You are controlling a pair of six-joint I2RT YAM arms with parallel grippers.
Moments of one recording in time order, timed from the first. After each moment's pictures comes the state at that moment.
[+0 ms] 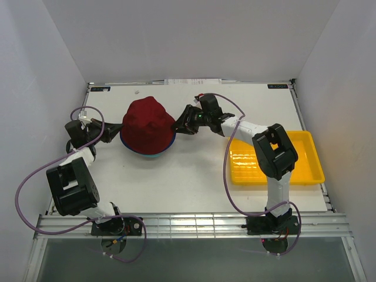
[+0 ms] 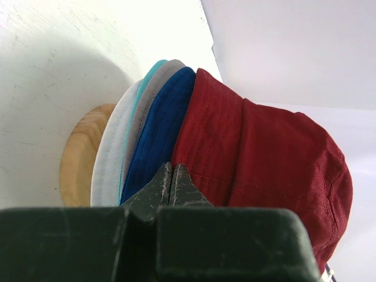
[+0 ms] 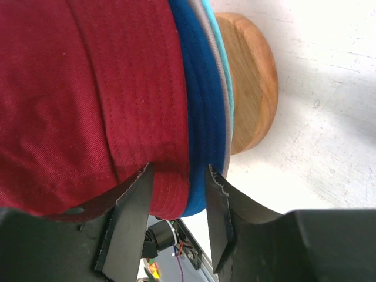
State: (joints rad) left arm 0.39 1.48 0.70 0.35 0.81 -1.00; right arm 0.61 1.99 1.39 0.04 -0.55 1.02
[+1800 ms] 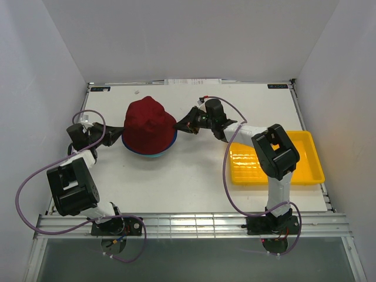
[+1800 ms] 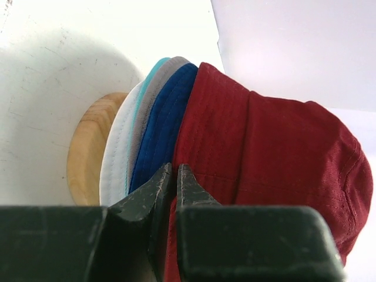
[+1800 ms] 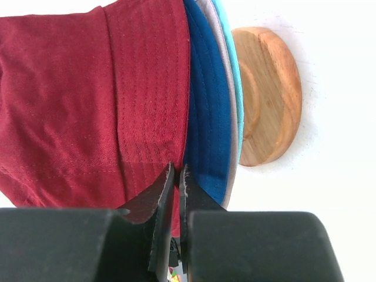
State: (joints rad) left arm 0.40 1.48 0.65 0.36 0.81 -1.01; right arm 0.60 1.97 1.24 0.36 -0.57 1.19
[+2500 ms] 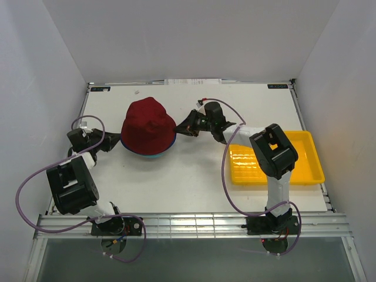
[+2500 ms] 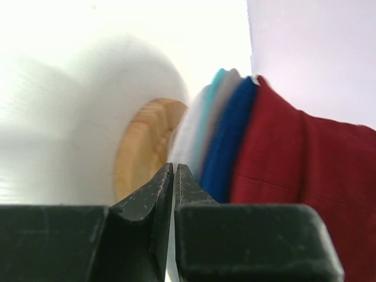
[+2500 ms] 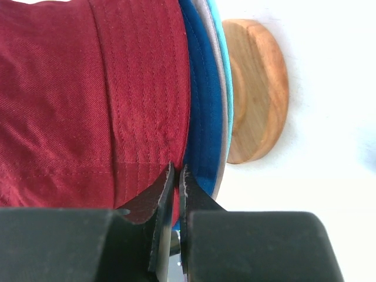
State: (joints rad) left arm 0.42 1.49 0.61 0.33 0.74 -0.95; right arm 0.60 1.99 1.20 0.41 -0.58 1.14
